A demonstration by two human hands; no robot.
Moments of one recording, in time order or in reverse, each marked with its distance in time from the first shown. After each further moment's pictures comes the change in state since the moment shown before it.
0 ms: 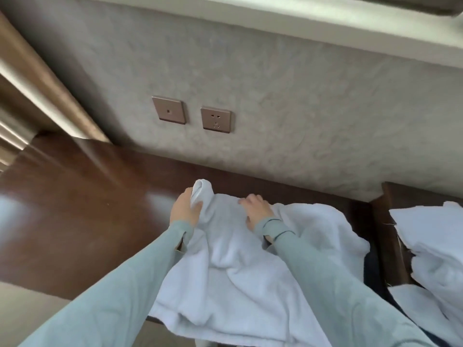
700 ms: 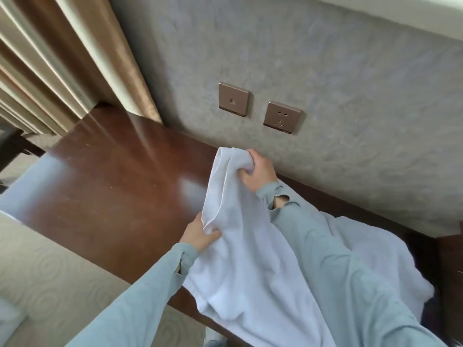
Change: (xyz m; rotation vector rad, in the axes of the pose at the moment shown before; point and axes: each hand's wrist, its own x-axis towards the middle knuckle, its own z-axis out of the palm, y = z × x) left_hand -0.017 -0.107 -0.031 -0.317 -0.160 -0.184; right_hand 0.101 -0.121 -0.046 0.650 0.399 -0.155
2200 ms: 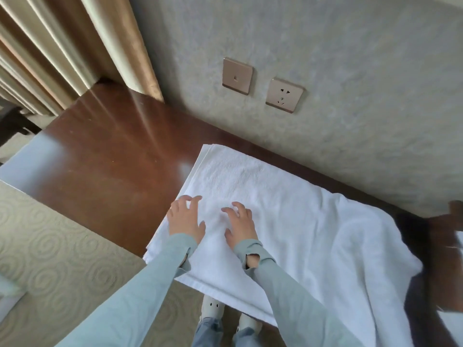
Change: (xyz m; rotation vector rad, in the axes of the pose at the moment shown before) left_hand -0.026 -0.043 0.011 0.659 0.320 0.174; right_hand -0.164 0.036 0.084 -0.323 -0.371 0.125
